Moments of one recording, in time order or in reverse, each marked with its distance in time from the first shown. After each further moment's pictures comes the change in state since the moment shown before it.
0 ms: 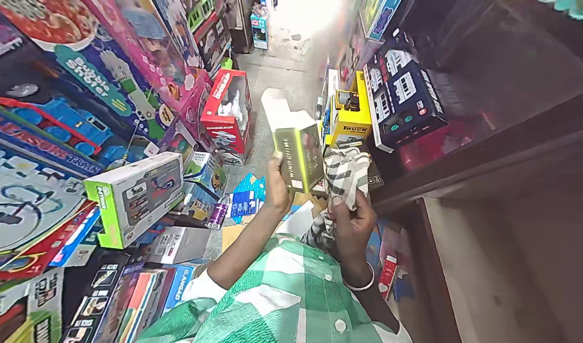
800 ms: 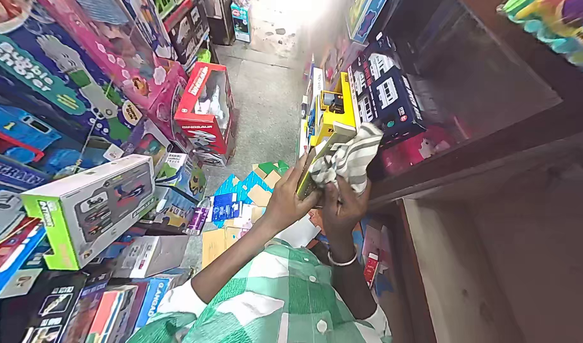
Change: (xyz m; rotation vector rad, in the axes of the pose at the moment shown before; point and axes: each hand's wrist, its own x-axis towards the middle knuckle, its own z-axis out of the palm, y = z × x) left_hand 0.004 -0.037 -0.003 0.968 -0.352 0.395; right_hand 0.042 0.035 0.005 -0.532 0.212 -0.375
